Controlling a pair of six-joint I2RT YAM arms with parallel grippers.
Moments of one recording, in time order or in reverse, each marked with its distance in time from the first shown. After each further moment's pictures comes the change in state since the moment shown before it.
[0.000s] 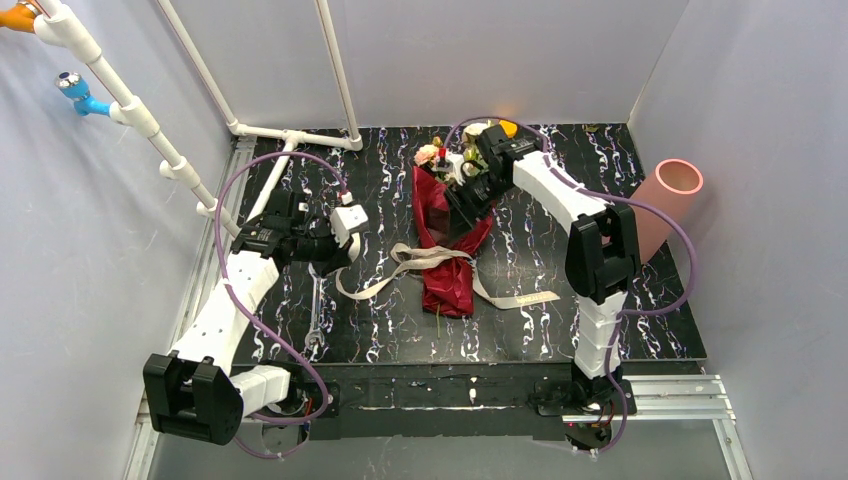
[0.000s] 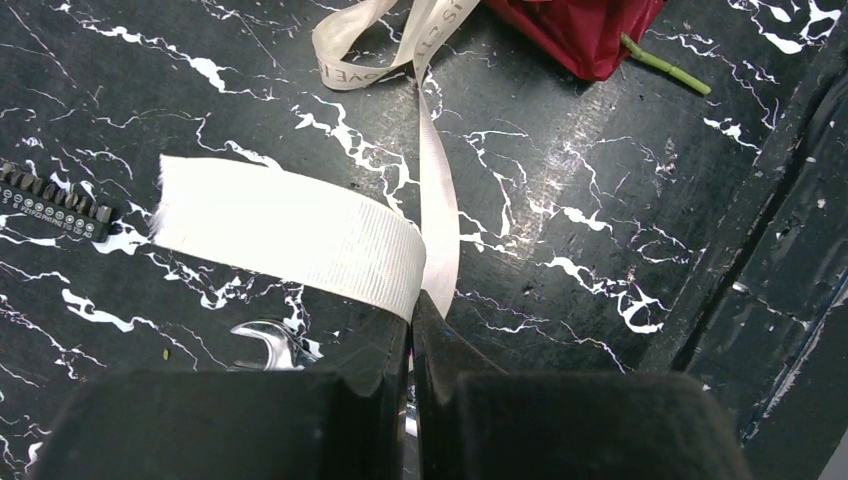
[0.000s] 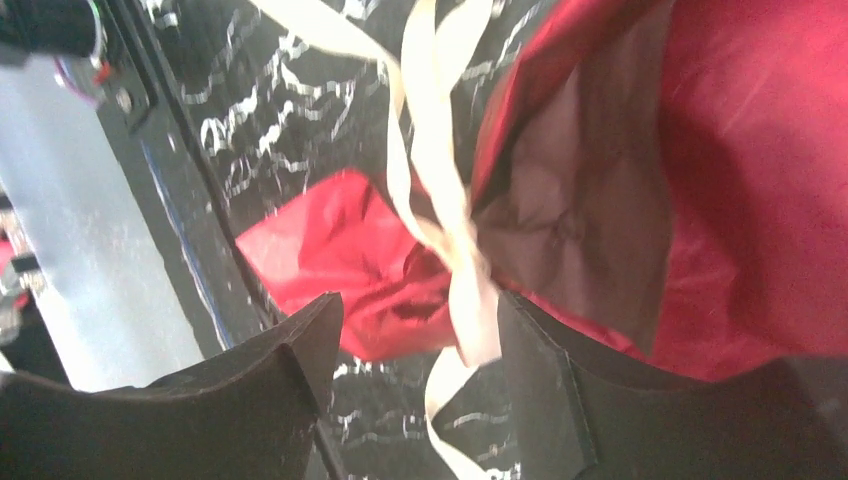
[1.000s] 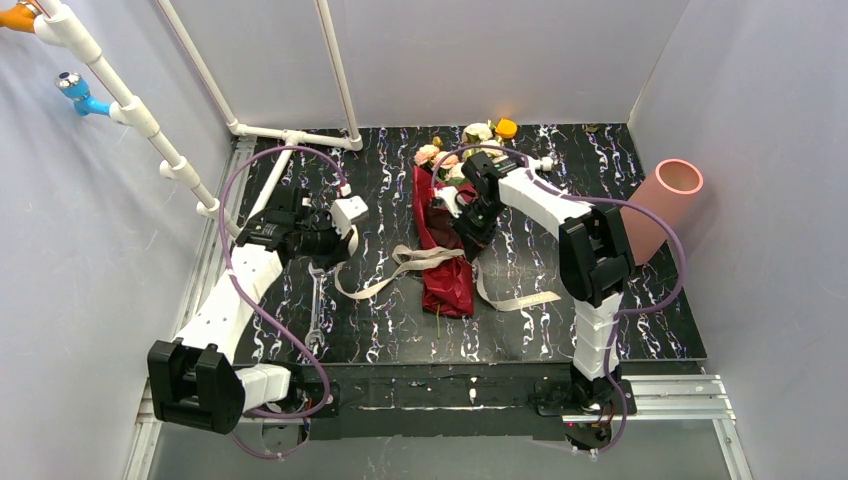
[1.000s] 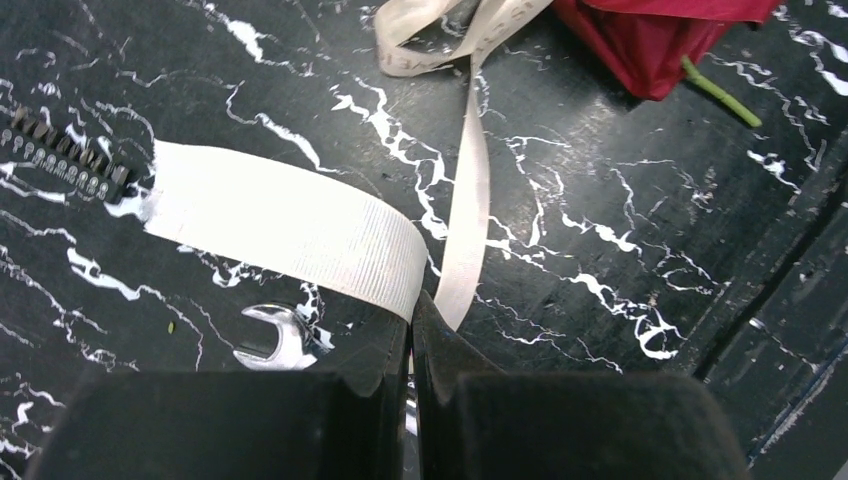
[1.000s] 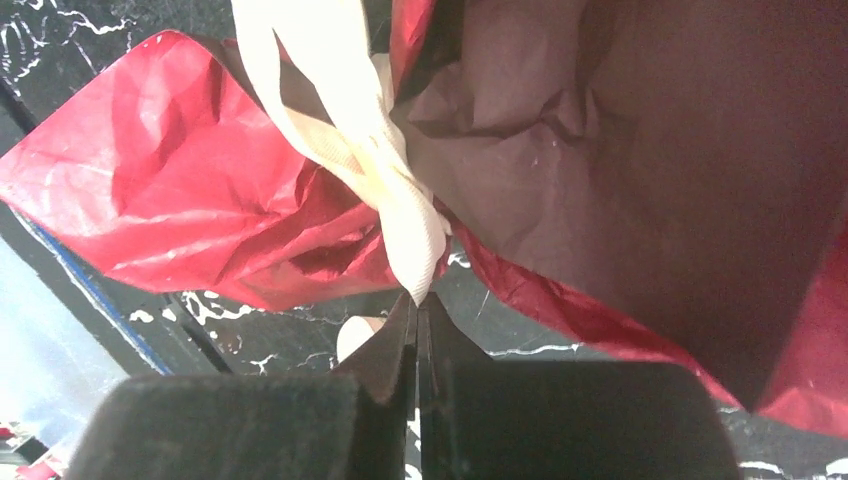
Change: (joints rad) left arm -0.002 0.043 0.013 0.054 -0.065 -0.098; right arm 0.075 -0.004 -0.157 -0.053 0.314 -0.161
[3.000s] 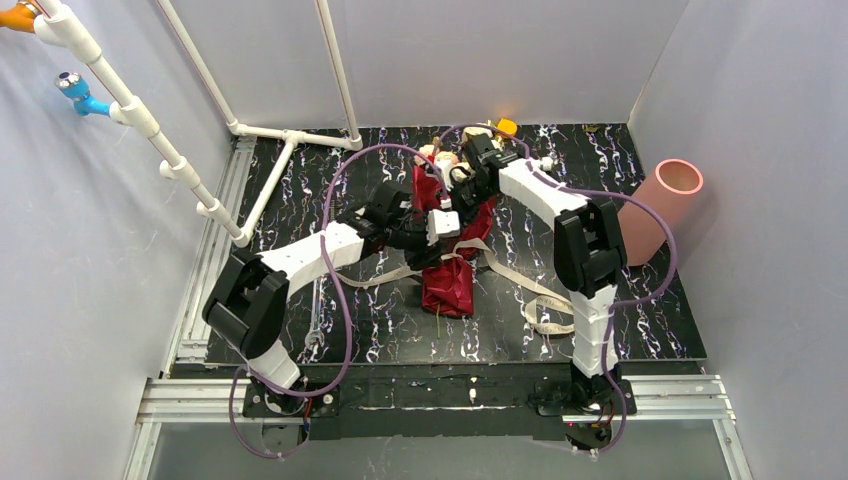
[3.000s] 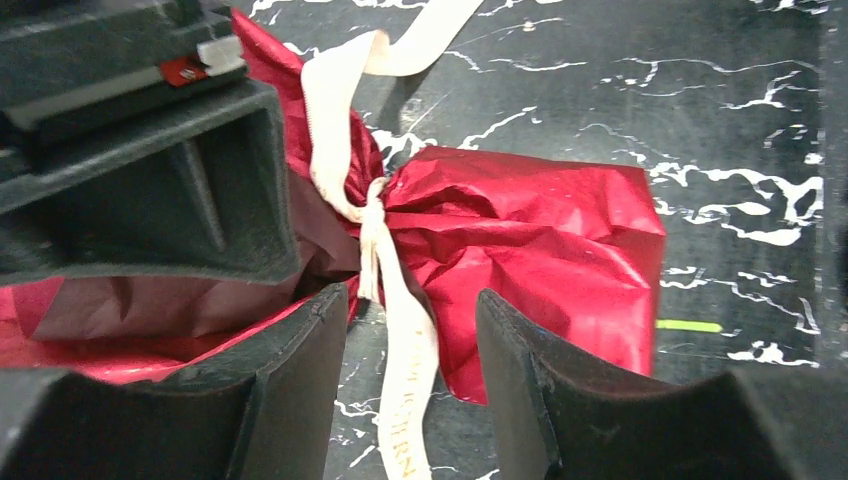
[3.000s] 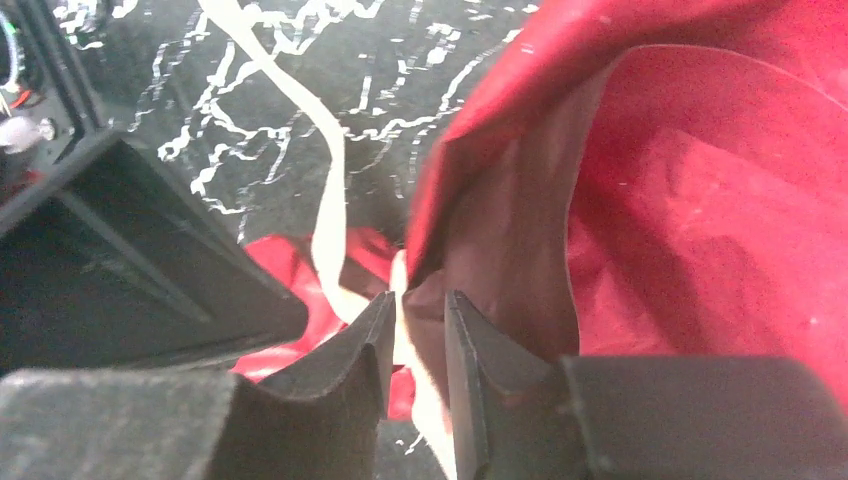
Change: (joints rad) left arm -0.446 0.441 0.124 0.500 0.098 0.009; right arm -0.038 0.062 0.127 0.169 -0.262 0.156
